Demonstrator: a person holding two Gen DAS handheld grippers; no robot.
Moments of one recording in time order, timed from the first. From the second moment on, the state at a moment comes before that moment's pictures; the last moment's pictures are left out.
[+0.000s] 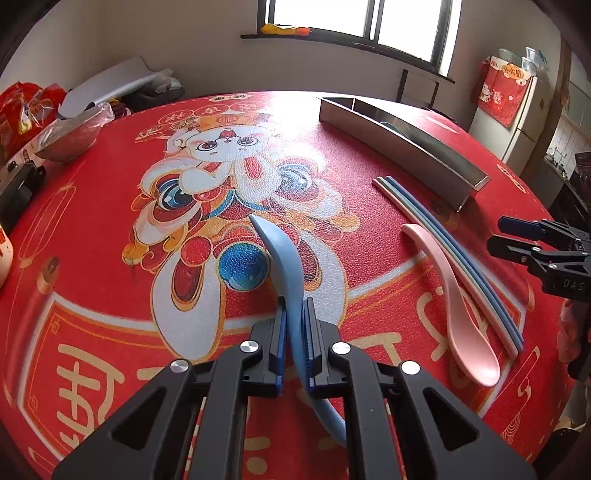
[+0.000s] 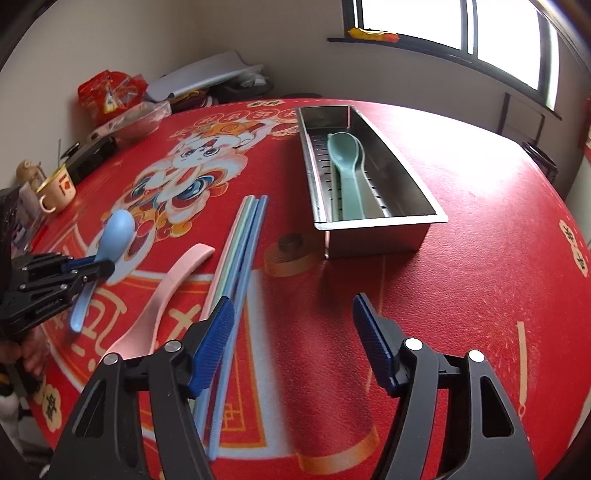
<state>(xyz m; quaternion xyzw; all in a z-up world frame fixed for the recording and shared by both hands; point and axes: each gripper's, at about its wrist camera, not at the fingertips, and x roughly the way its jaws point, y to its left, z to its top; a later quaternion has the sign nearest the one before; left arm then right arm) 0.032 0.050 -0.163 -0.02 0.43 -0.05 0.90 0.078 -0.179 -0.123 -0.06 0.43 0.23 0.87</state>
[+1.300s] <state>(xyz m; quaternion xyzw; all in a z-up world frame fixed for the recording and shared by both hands) 0.032 0.050 -0.163 -0.03 0.42 -0.06 0.90 0.085 -0.157 -0.140 -0.11 0.44 0.24 0.86</state>
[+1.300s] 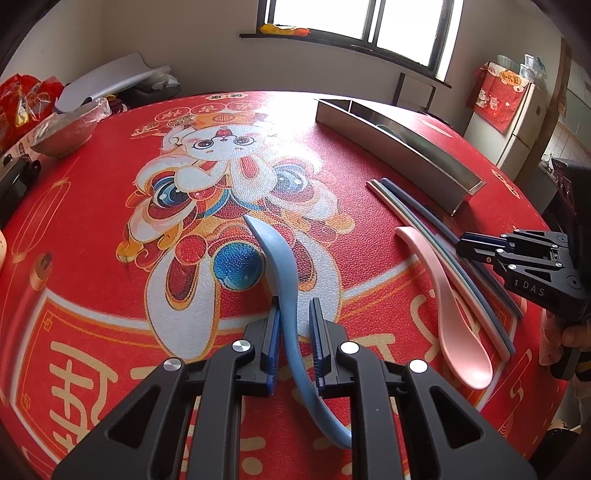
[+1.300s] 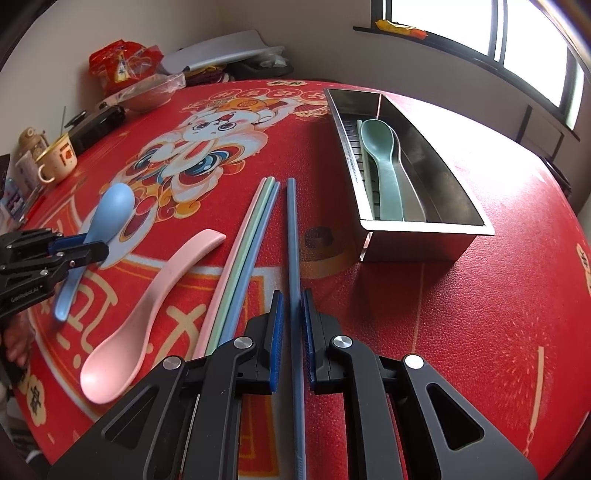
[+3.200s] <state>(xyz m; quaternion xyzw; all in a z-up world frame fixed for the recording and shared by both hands) 0.032 0.051 -0.164 -0.03 0.42 -0.05 0.90 0.179 -0.182 -0.069 0.01 0.39 0.24 0.89</state>
